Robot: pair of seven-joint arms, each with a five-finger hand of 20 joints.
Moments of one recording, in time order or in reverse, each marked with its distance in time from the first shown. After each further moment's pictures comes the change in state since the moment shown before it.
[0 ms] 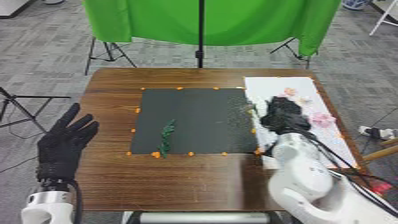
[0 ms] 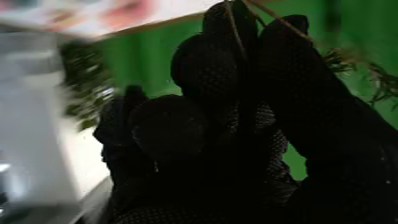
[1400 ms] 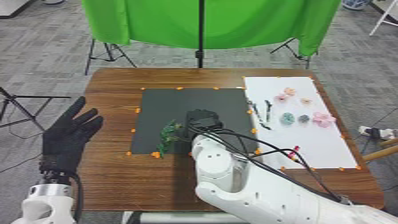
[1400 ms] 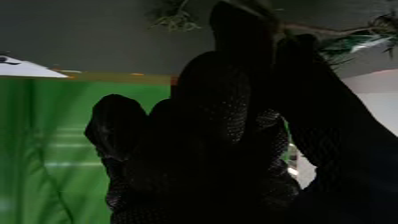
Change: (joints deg) left arm -2.3 0.6 -0.2 -0.3 1.7 -1.3 -3.7; right arm 19.5 -23.6 -23.2 19.7 2.0 -15.6 0.0
